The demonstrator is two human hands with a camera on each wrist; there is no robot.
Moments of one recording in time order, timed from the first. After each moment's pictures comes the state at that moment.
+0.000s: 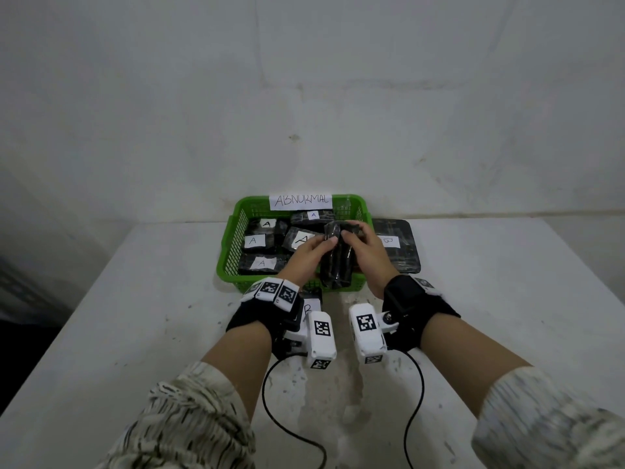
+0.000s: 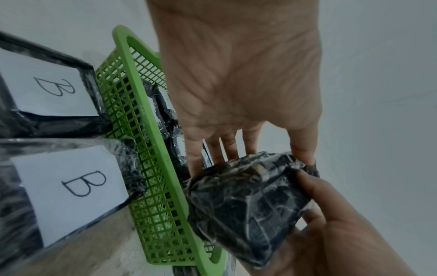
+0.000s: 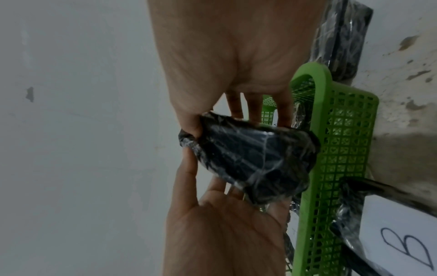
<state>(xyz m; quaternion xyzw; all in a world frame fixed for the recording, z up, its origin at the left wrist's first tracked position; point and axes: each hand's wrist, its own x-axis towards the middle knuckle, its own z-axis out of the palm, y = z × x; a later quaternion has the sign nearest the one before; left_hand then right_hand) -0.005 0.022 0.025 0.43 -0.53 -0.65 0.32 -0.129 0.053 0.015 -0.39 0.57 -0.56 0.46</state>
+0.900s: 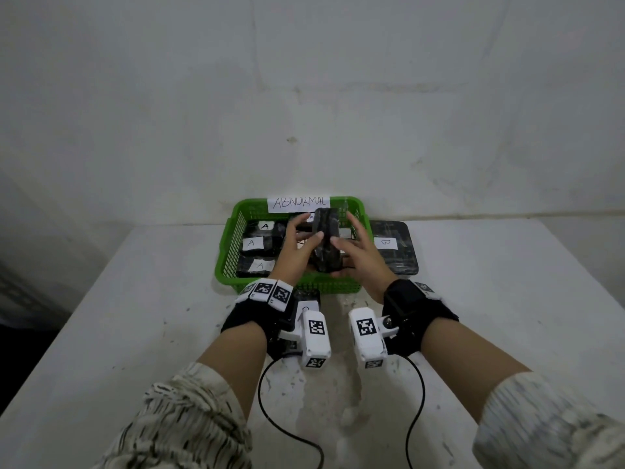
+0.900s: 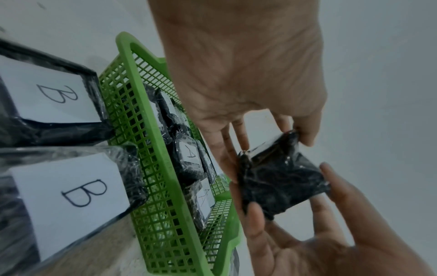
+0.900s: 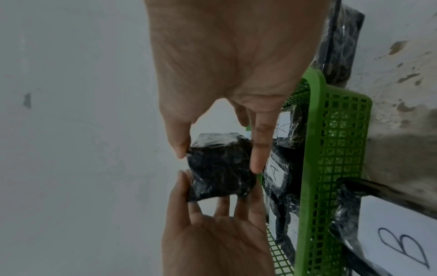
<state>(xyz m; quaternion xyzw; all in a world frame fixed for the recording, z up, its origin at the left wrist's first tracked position) 0.006 0.016 0.023 0.44 -0.57 -0.56 0.40 -0.128 0.067 0.026 -0.39 0.51 -0.54 0.55</state>
